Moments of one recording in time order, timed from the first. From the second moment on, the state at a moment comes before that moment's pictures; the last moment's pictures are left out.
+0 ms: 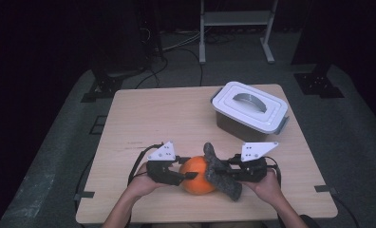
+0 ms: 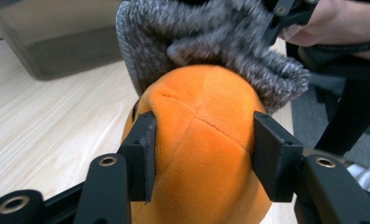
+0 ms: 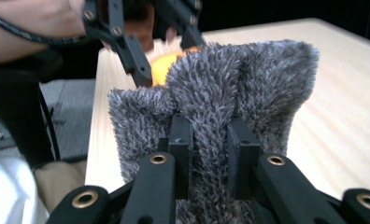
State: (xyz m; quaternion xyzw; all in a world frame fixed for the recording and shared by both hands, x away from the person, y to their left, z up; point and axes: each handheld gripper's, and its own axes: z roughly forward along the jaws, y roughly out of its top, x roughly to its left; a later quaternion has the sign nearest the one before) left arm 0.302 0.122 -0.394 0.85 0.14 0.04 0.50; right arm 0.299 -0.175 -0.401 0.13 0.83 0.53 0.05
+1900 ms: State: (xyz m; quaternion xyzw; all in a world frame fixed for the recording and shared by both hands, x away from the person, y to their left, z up) left arm 0.295 0.107 -0.406 0.86 0.10 0.05 0.50; right arm 0.306 -0.190 -0.400 0.14 0.83 0.54 0.05
